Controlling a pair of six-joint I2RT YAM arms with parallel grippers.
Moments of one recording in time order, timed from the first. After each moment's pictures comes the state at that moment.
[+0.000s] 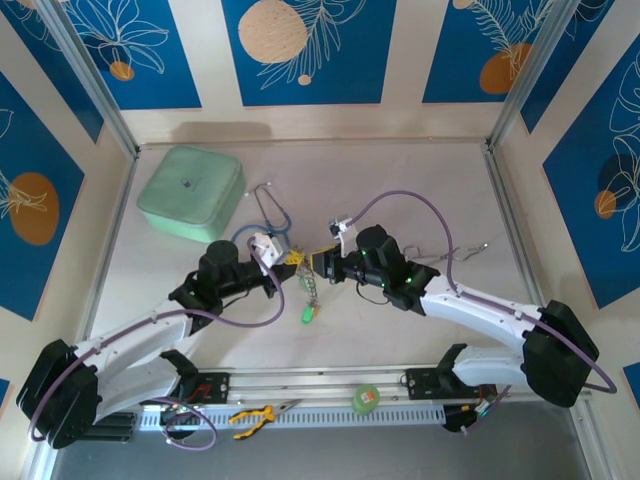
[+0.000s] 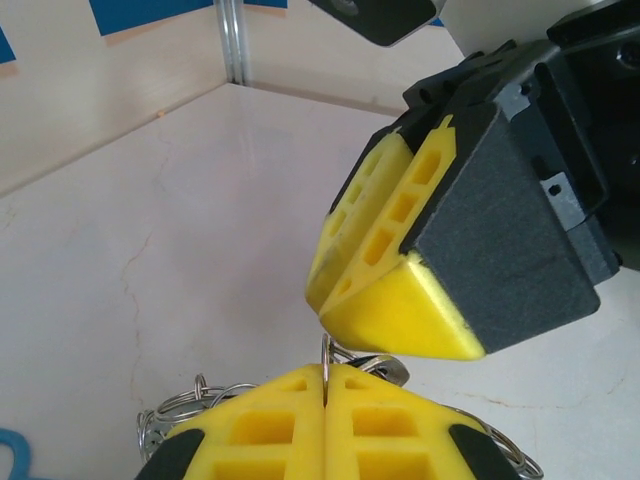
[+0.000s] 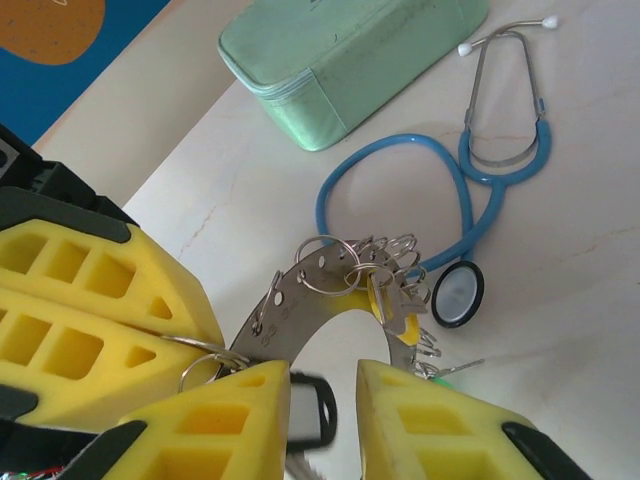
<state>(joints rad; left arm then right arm) -0.68 1.02 0.48 0.31 0.40 0.10 0.82 1.19 0.70 0.06 -0.17 0.44</state>
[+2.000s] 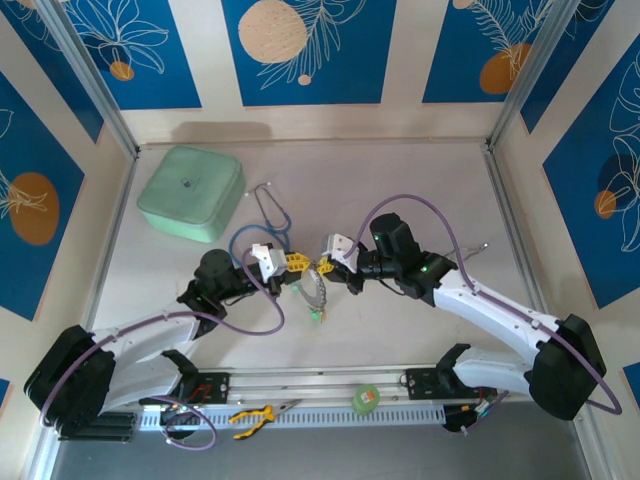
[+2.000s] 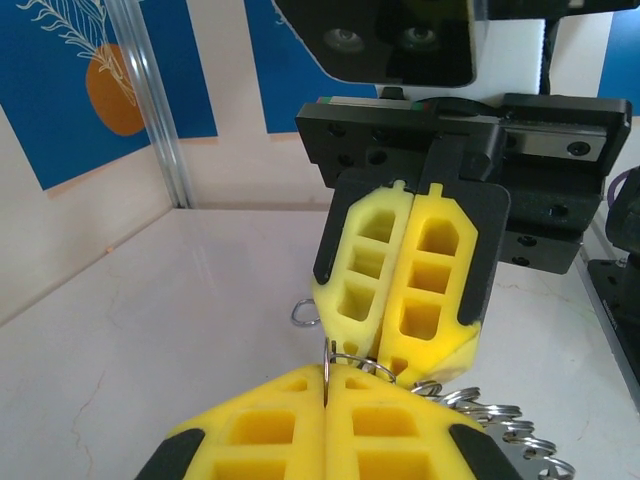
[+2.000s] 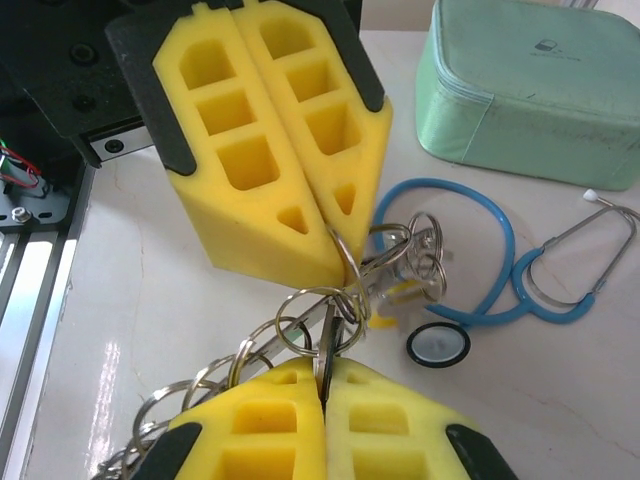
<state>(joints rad) -0.68 1.10 0.38 0.72 0.58 0.13 0.72 1.14 0.78 -0.20 -0.55 -0.45</state>
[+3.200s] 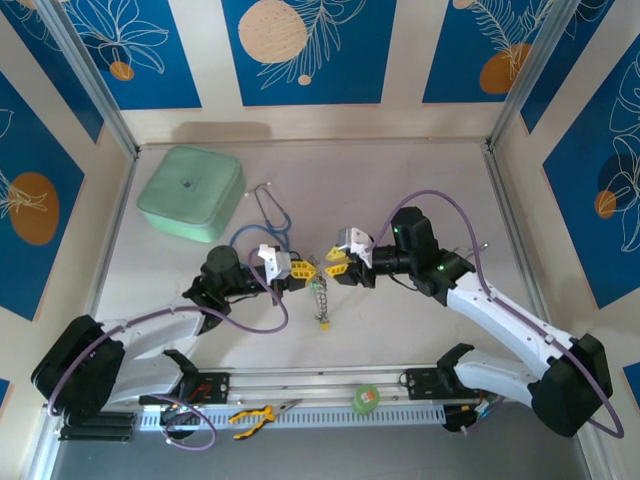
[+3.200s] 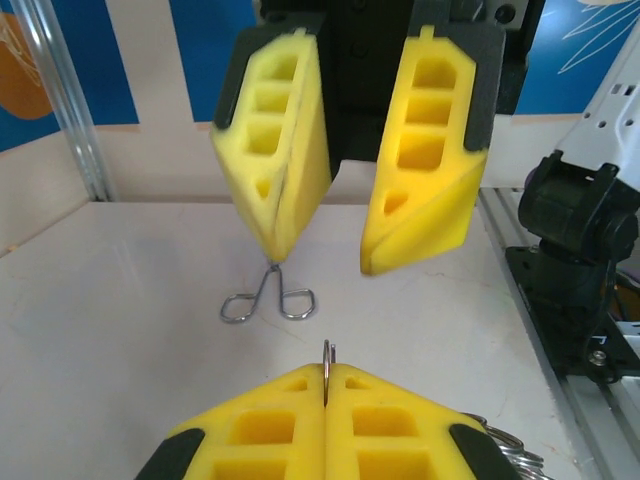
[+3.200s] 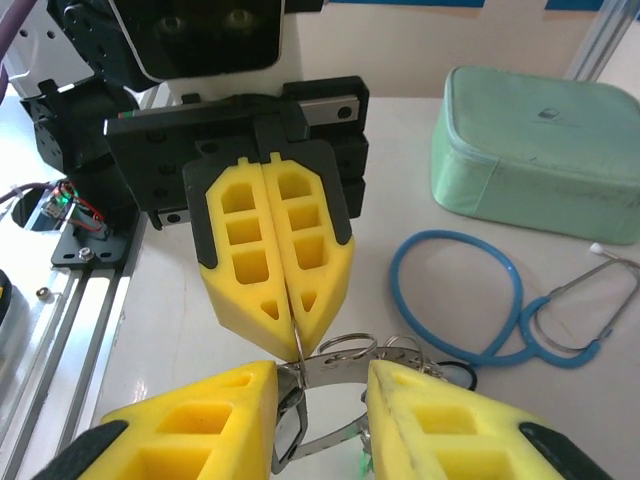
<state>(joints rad) -0.68 1.17 0.40 0.72 0.74 0.10 0.61 1.07 0.77 -0.21 -0.76 -0.44</state>
